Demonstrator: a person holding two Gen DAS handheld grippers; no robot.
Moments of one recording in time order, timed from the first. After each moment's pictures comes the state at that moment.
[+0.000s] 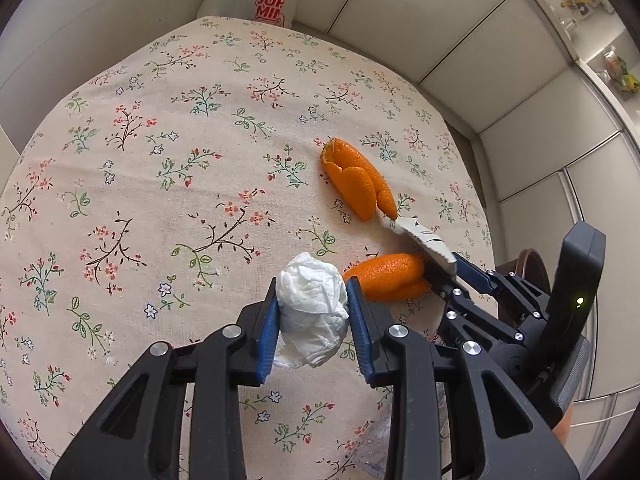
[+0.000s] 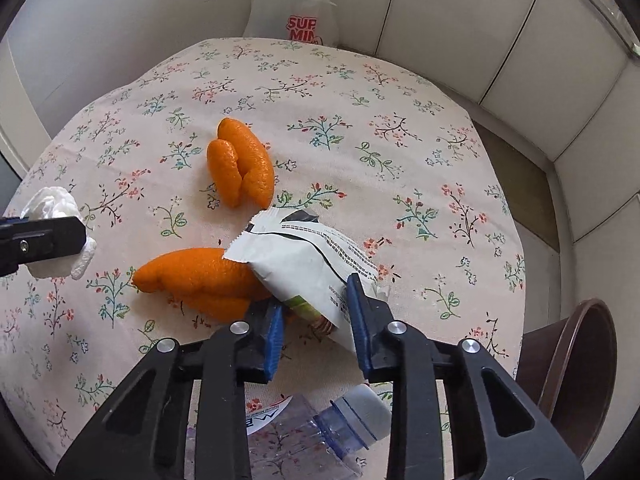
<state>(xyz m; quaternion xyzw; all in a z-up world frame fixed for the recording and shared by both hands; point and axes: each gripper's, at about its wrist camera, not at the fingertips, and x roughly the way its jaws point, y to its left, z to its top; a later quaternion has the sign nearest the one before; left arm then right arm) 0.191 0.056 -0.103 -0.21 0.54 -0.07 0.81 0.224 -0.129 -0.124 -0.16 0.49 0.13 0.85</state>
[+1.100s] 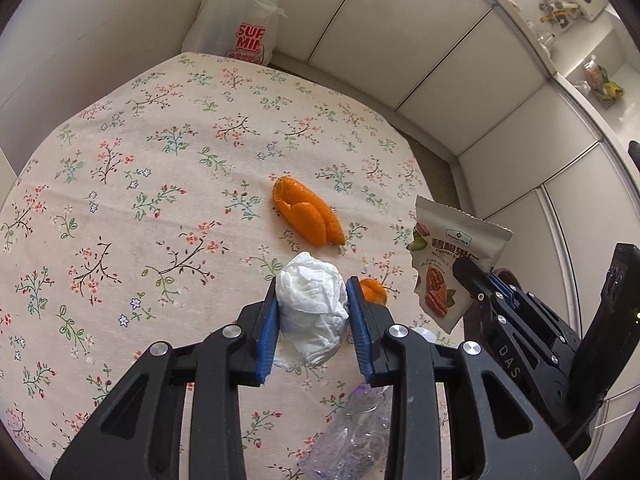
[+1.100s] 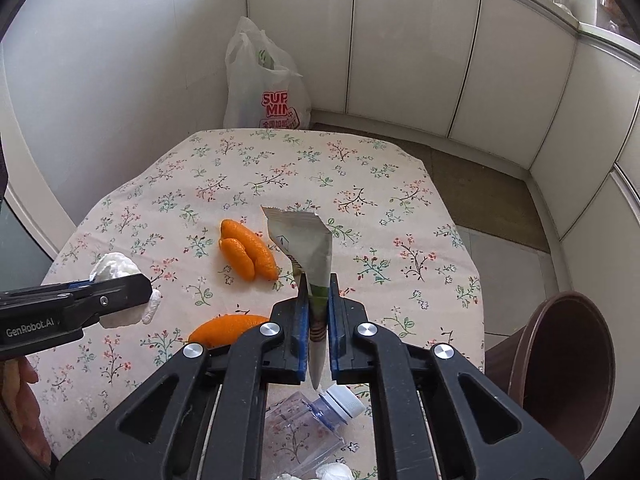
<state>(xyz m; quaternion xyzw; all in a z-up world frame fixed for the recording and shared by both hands) 0.186 0.031 -0.063 -0.22 0.49 -0.08 0.84 0.199 -0.156 -0.051 -0.08 0.41 0.11 0.90</state>
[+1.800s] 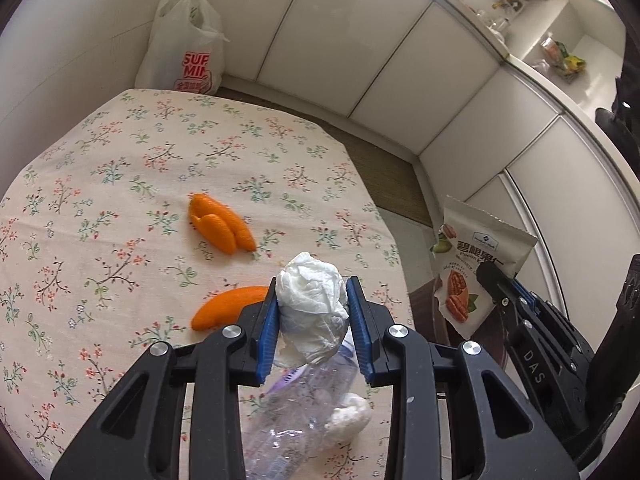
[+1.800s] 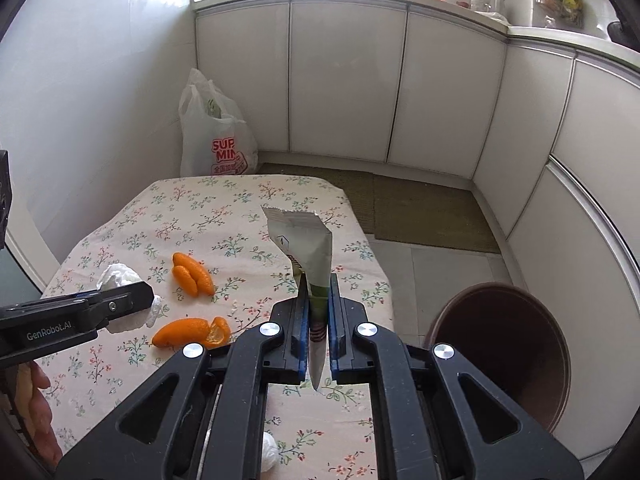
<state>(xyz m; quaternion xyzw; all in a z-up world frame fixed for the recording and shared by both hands) 0.175 -0.040 -0.026 -0.19 0.45 -0.13 0.86 0.155 -0.234 -0.002 -0.05 0.35 0.03 0.94</state>
